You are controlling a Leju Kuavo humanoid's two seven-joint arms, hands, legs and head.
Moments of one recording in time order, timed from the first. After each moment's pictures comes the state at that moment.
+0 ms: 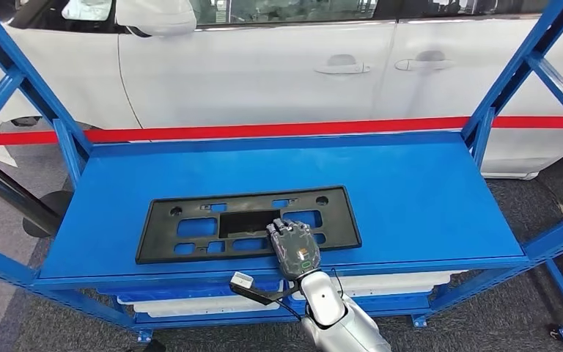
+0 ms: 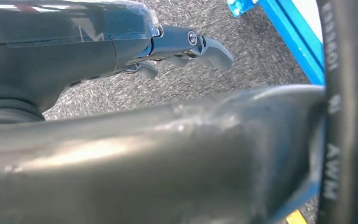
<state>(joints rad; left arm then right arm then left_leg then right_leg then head) -0.14 -0.09 0.89 -0.24 -1.36 0.06 -0.36 -0.40 0.25 0.53 -0.78 1.54 -0.65 0.18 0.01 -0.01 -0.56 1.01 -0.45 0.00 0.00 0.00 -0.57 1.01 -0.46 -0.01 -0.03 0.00</state>
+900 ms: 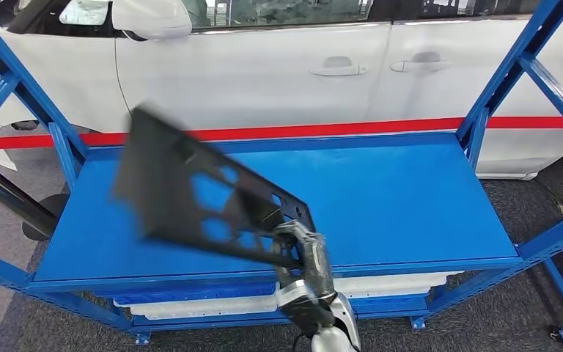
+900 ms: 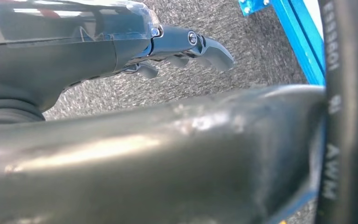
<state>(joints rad) -0.08 -0.10 0.94 -0.24 -1.25 0.10 -0.43 -0.09 0.20 0.53 -1.41 0.31 -0.54 -0.47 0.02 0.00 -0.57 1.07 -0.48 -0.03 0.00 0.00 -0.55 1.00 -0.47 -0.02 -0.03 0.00</state>
